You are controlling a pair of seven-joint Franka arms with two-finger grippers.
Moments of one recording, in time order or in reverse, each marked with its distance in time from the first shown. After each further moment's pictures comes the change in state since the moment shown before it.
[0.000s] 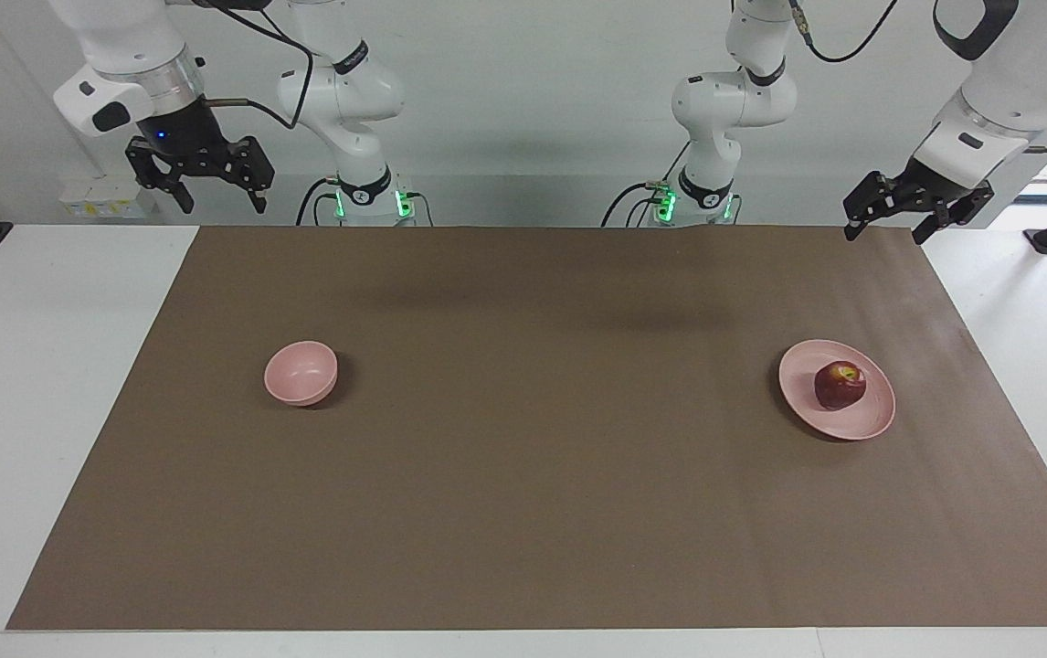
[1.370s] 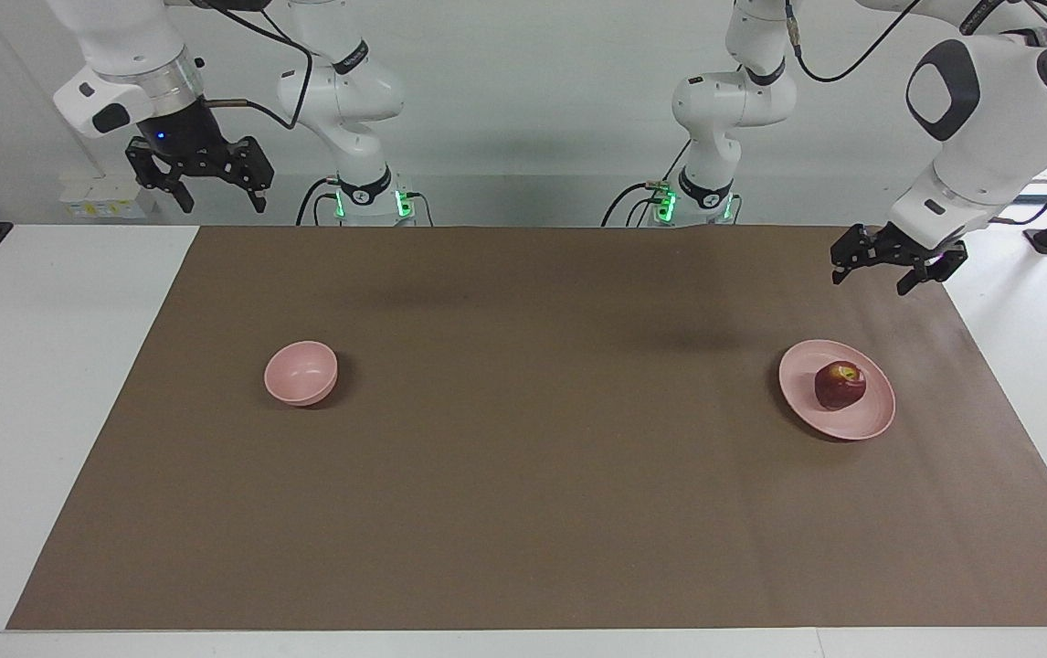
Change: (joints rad) left arm 0.091 0.001 0.009 -0.370 0.000 0.427 0.378; right arm -0.004 -0.002 -0.001 -0.005 0.000 -0.008 0.000
